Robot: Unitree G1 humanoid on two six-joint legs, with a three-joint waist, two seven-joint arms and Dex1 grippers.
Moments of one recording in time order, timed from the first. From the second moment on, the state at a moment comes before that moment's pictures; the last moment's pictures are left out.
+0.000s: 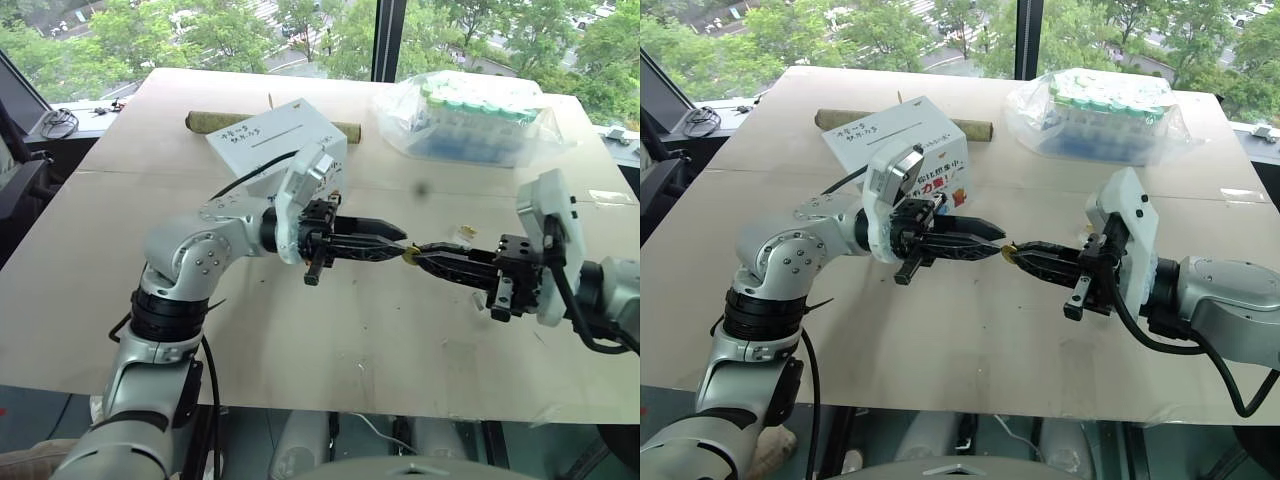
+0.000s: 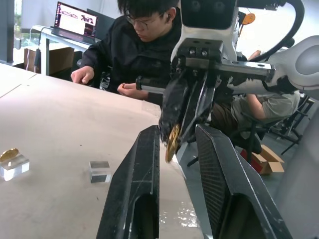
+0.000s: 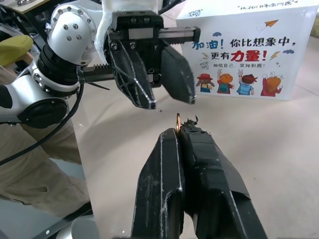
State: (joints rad) left arm -0.69 0.56 -0.09 -0.21 -0.89 0.87 -1.19; right arm -0.32 -1.10 -0.16 -0.81 1.71 0.84 0.08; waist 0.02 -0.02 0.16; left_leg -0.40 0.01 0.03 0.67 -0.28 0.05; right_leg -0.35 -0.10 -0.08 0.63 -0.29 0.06
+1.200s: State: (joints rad) left arm -0.66 0.52 -0.11 -0.21 -0.86 0.86 -1.23; right arm -0.31 -1.10 -0.17 -0.81 1.70 0.82 0.12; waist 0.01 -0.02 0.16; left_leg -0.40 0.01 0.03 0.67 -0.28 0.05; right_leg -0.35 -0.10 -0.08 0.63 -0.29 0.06
